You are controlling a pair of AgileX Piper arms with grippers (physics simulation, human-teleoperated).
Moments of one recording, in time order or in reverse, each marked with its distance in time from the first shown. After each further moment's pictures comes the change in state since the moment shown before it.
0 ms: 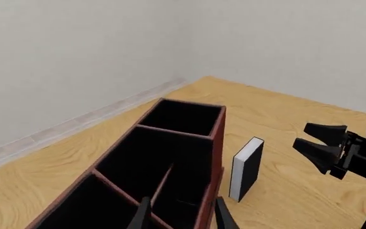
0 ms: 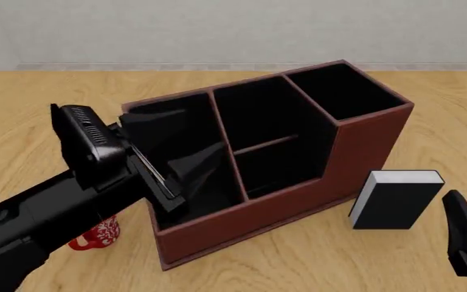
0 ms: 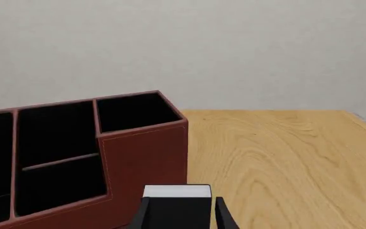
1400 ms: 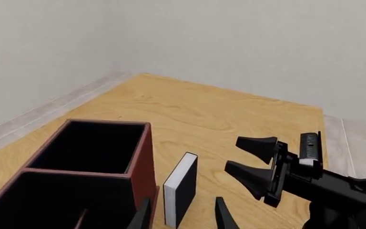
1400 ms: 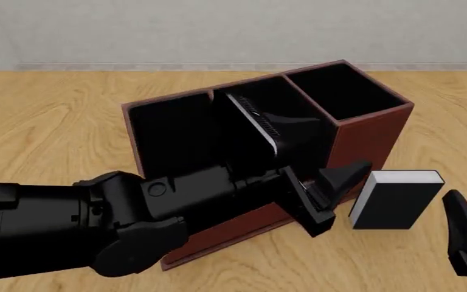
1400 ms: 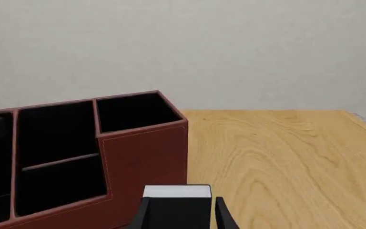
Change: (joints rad) left arm -0.257 0.400 -0.380 0.033 -0.029; right arm 0.000 0.002 -0.001 -0.001 0.000
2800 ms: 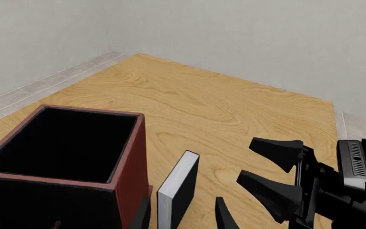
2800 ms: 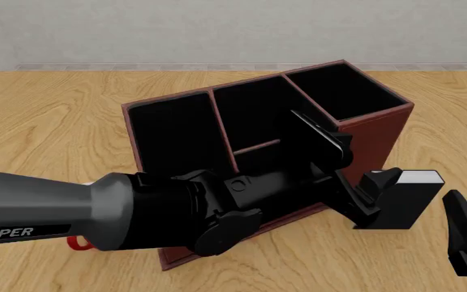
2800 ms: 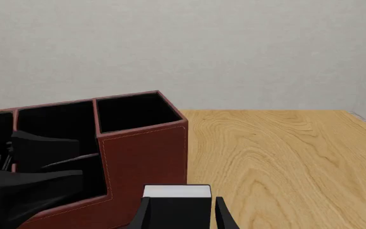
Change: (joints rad) left arm 0.003 0.284 -0.202 -0.013 -0.050; right arm 0.000 -0.001 0.000 0.002 0.000
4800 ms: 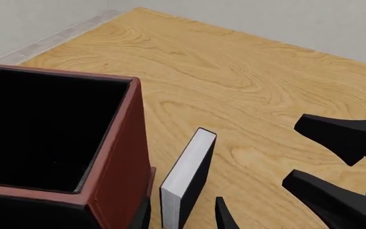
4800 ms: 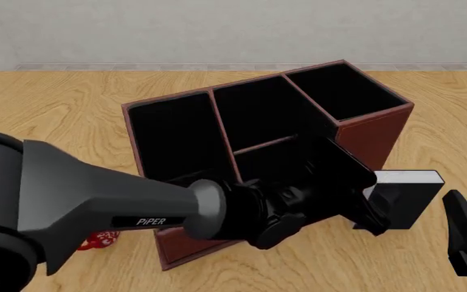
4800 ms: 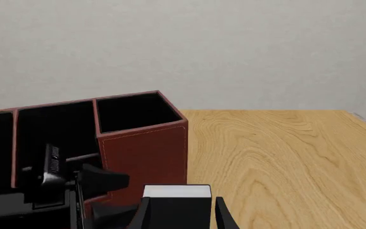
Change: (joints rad) left arm 0.016 0.302 -0.230 0.086 0.015; right arm 0.000 0.000 0.000 0.000 0.000
